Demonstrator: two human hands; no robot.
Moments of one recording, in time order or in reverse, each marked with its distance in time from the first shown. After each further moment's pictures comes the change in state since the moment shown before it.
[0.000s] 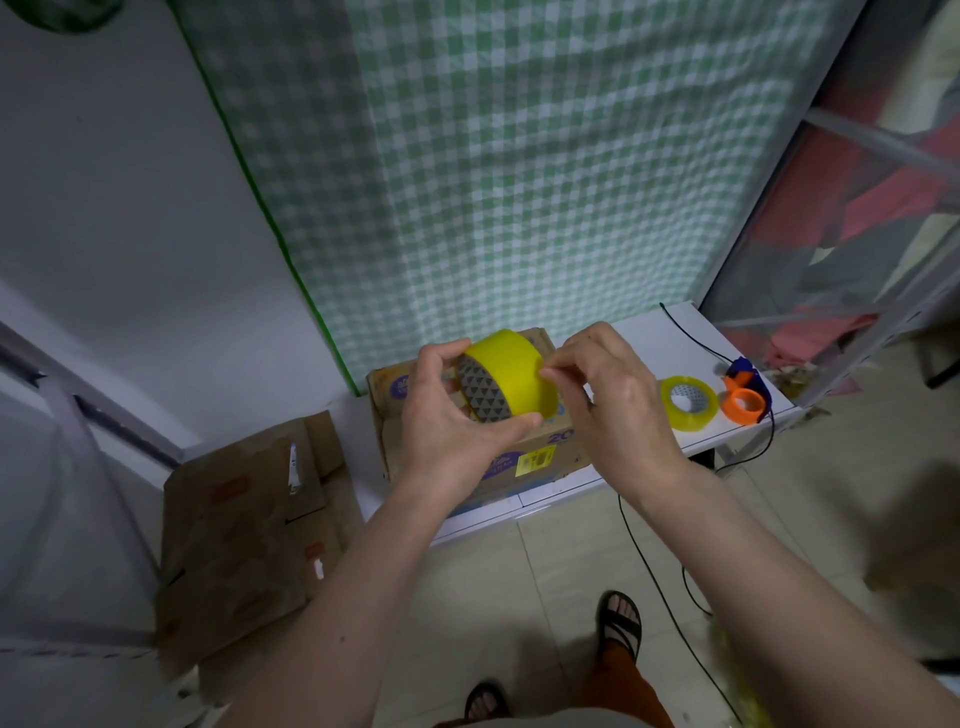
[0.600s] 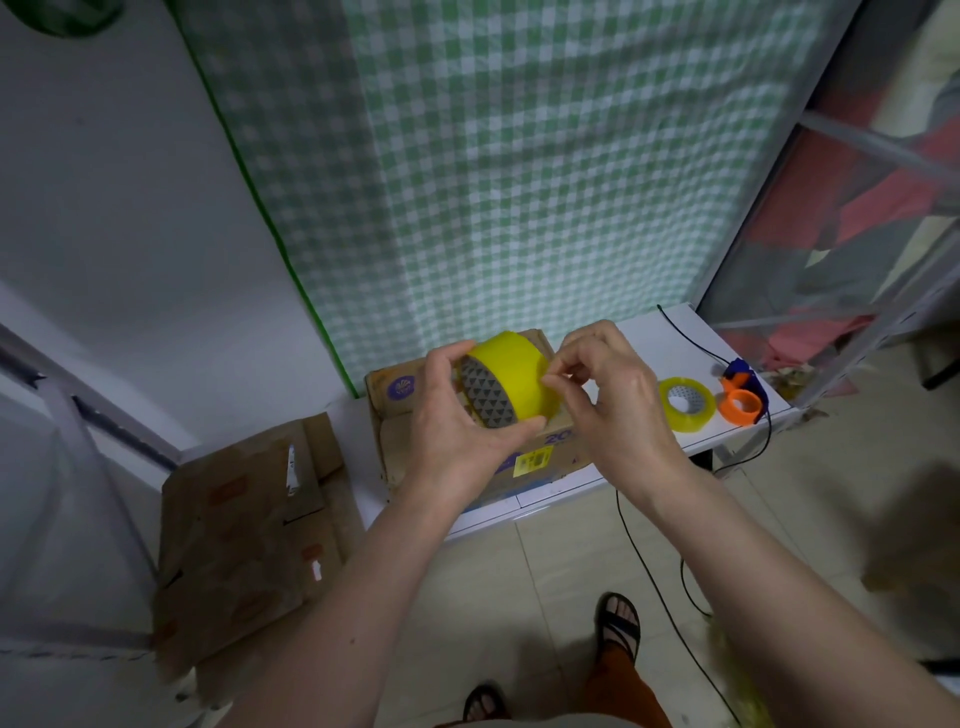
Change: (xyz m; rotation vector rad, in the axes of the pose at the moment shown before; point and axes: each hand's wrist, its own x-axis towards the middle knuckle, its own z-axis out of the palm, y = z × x) left_hand -0.006 0.001 0.008 0.075 -0.020 0.011; right_hand -0.002 -0.003 -0.009 0.152 -0.070 0.162
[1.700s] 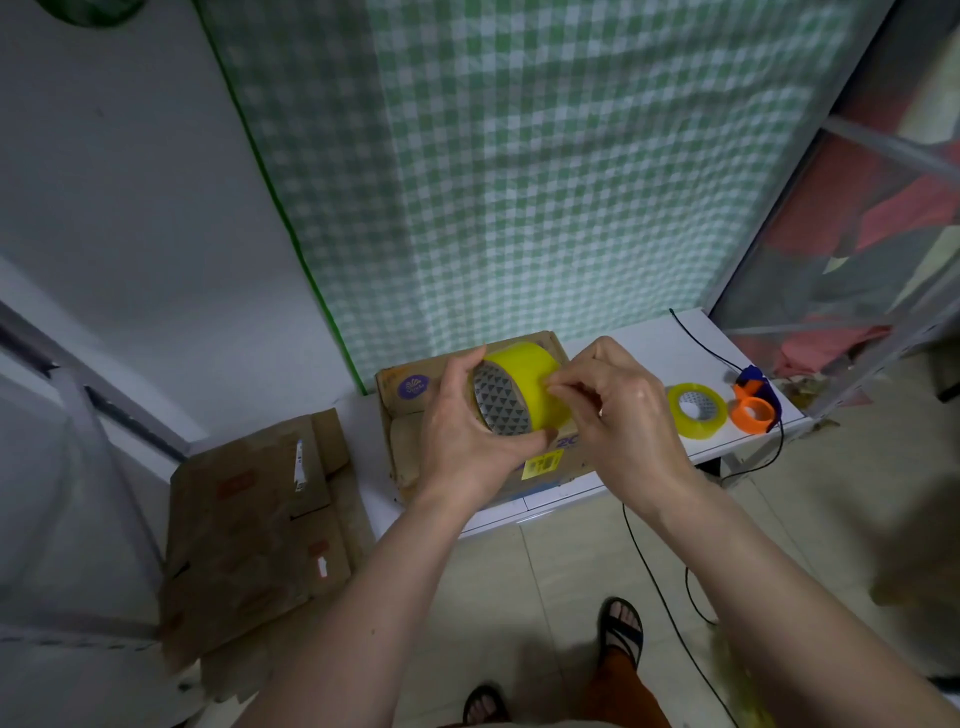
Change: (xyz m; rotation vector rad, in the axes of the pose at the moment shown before) left_hand 0.005 -0.011 0.000 0.085 0.023 -0.051; right_hand 0.000 -0.003 0.010 -0.076 -0.032 -0.016
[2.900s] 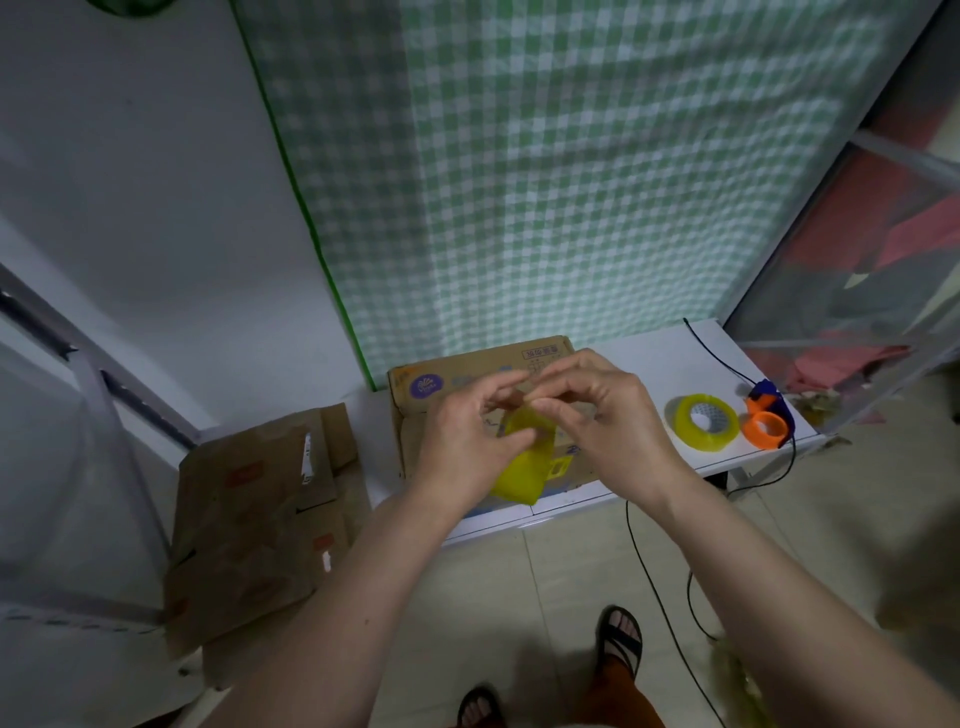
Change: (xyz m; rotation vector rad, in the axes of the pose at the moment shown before) left_hand 0.012 -0.011 -0.016 0.003 -0.100 0.161; right_hand 0.012 -0.003 0.014 0.369 -0.218 0.167
